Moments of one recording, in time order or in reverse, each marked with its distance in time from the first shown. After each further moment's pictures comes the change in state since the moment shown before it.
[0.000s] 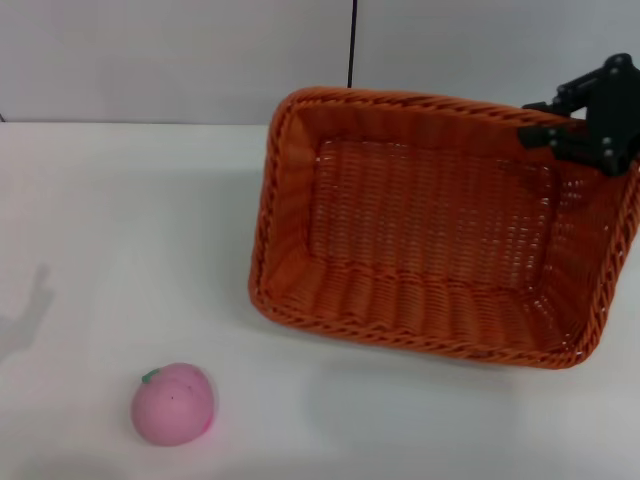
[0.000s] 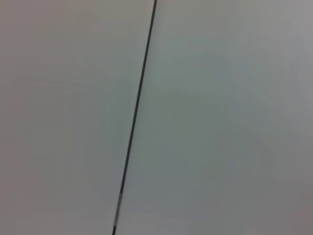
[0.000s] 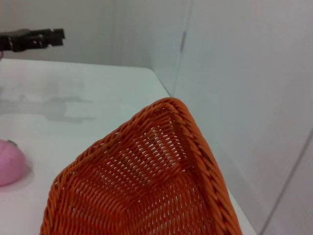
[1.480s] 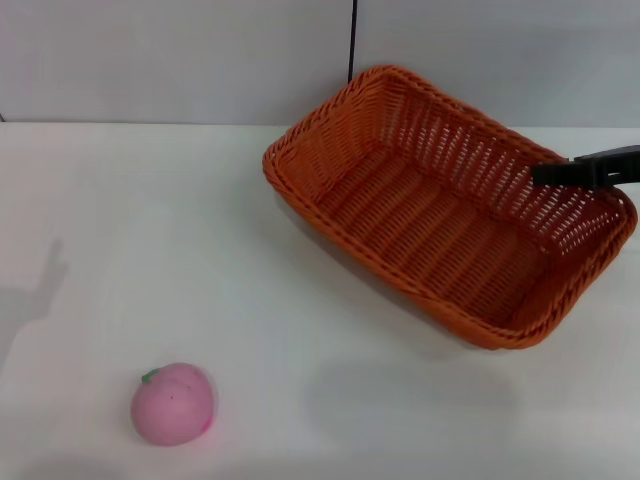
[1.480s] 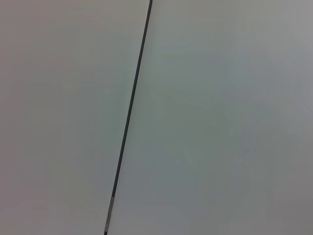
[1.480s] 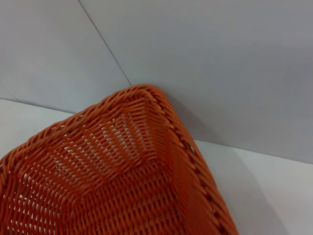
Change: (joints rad) left arm -0.060 0.001 -0.016 -0.013 0.000 0.050 -0.009; right arm -0.037 0.018 0.012 0.197 -0.129 0.354 0.709
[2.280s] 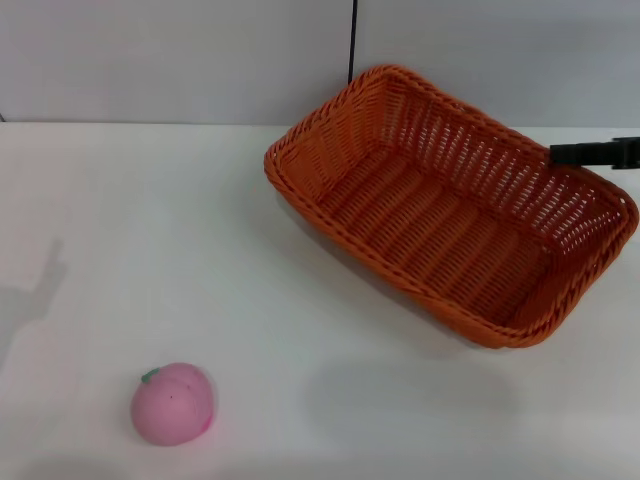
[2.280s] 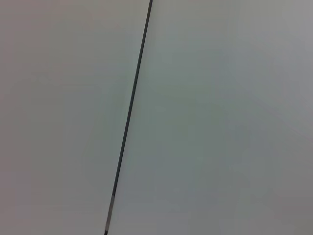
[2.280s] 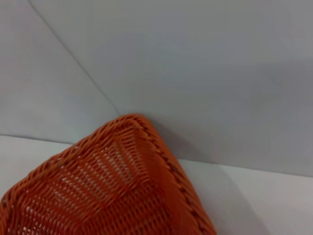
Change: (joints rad) left arm -0.002 0.000 0.000 0.003 0.000 0.003 0.001; right arm -0.017 -0.011 0.100 -0.044 0.000 -0.061 0.049
